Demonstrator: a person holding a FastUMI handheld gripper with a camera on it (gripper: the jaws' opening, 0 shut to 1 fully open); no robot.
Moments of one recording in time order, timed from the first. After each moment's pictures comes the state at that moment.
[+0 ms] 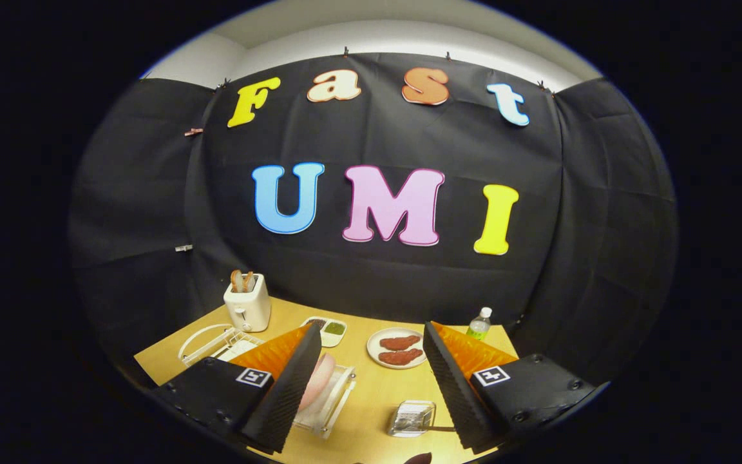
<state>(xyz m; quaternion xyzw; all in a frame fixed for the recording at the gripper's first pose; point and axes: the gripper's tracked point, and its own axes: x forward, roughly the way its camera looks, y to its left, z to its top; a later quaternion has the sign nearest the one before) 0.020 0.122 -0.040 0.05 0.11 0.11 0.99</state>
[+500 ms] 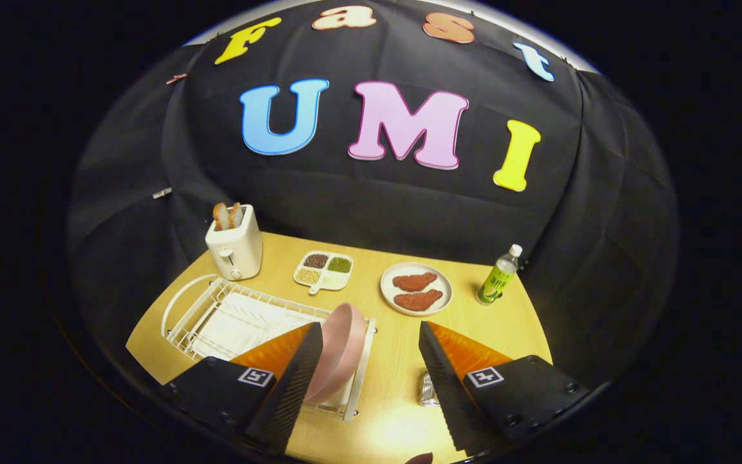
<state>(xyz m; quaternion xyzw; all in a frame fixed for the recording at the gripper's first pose) 0.049 0.204 -0.149 0.02 0.29 0.08 0.95</state>
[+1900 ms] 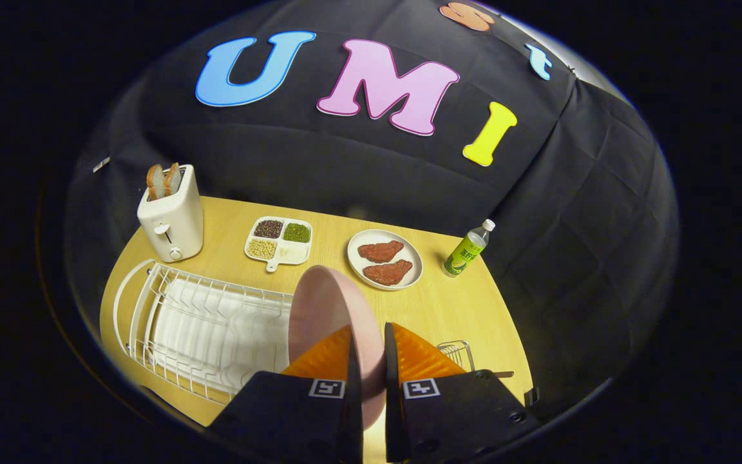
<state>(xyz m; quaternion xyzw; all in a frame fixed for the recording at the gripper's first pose) 0.069 0.236 -0.170 -0.04 0.35 -0.06 0.93</state>
